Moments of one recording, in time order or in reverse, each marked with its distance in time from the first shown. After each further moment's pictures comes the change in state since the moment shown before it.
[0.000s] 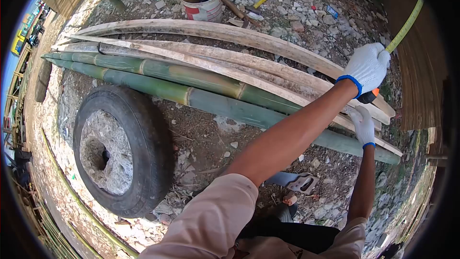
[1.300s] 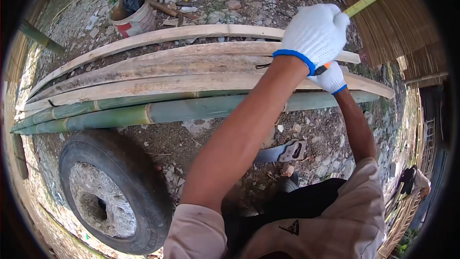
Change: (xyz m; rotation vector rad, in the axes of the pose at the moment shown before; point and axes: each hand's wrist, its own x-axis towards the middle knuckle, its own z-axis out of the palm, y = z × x) left_hand -0.039 0.055 -0.043 0.274 -0.212 0.016; right_hand 0.013 -0.093 -0.024 -0.597 -0.237 -0.128
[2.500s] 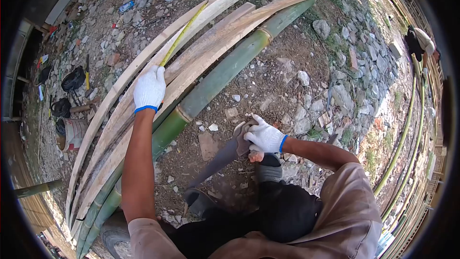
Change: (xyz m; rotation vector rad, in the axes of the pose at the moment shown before) left_hand -0.016 -0.165 0.131 0.994 -0.459 -0.155; right_hand -0.284 -0.063 0.225 0.632 -0.064 -0.099
